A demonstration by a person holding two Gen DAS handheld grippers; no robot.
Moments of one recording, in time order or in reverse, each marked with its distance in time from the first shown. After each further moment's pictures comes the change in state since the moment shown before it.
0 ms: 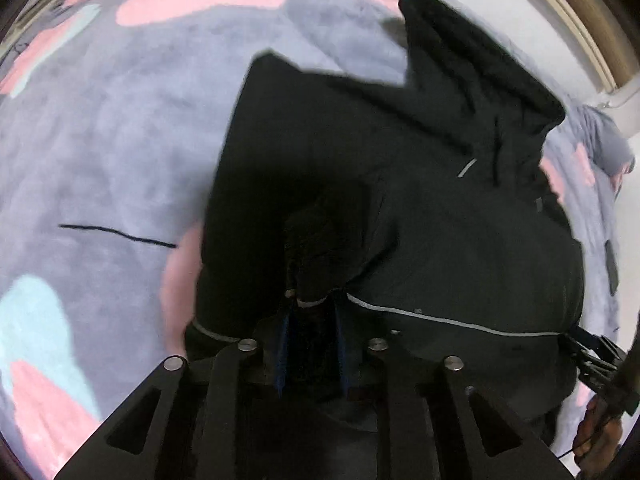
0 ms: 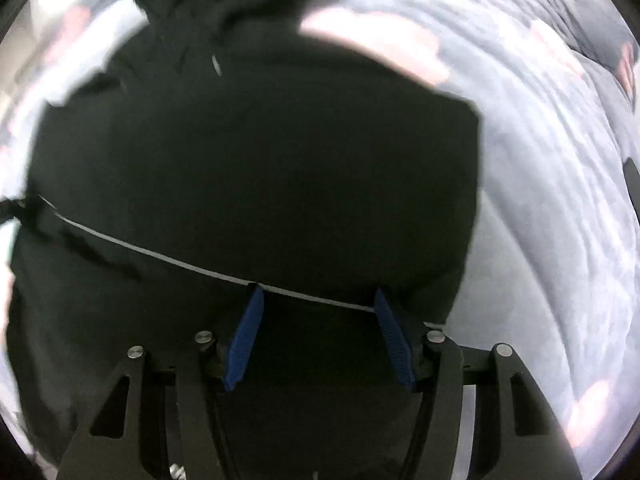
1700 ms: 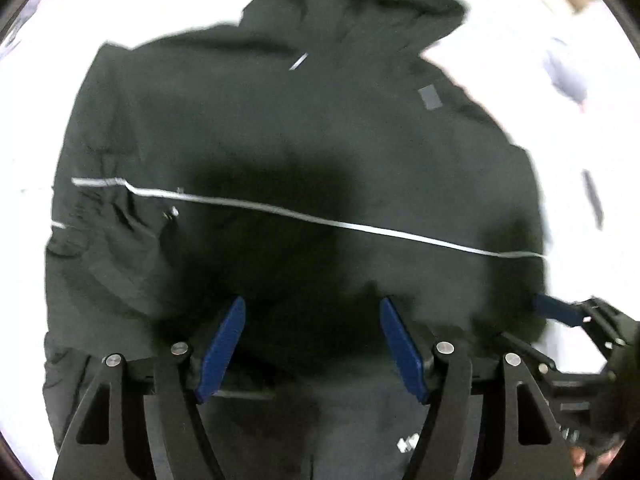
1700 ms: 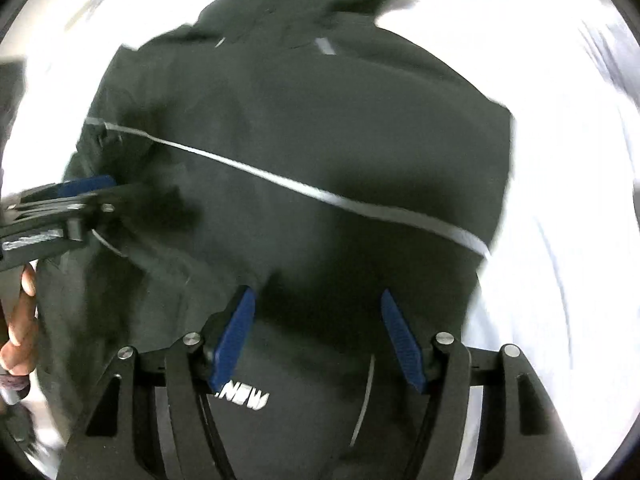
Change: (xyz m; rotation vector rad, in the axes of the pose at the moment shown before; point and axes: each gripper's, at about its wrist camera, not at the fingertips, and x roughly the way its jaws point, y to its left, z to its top) left arm -0.014 -0.145 -0.027 0.152 0.077 -0.068; right arm -0.070 0.006 -0.026 -0.050 0.080 0.121
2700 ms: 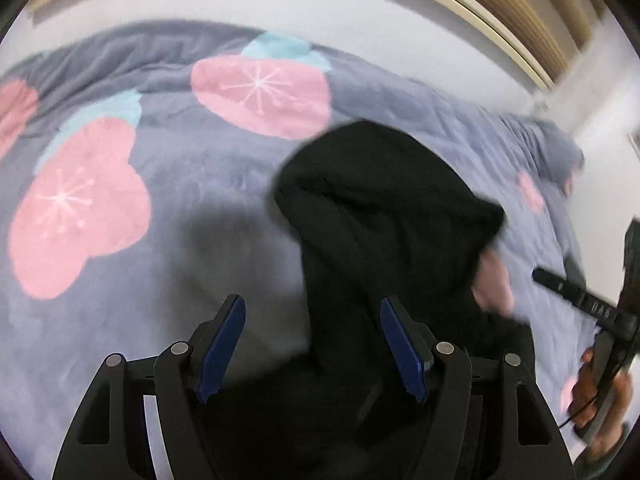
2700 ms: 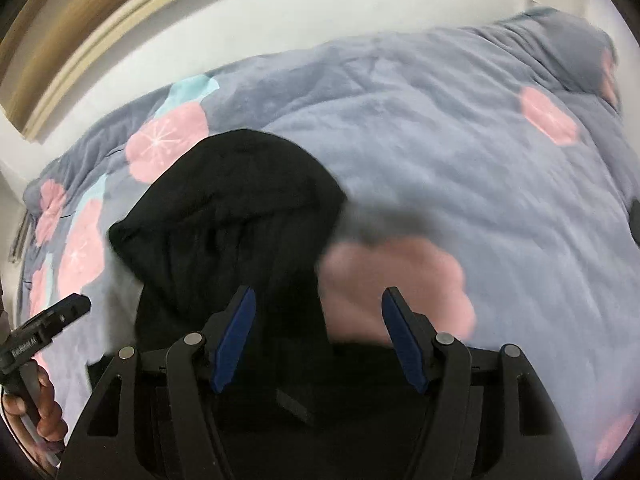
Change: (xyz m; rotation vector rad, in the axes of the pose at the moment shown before) left arm -0.019 0.093 0.243 0.084 -0.236 -0.085; right arm 0.000 -0.036 0.253 0.366 -0.359 -0.031
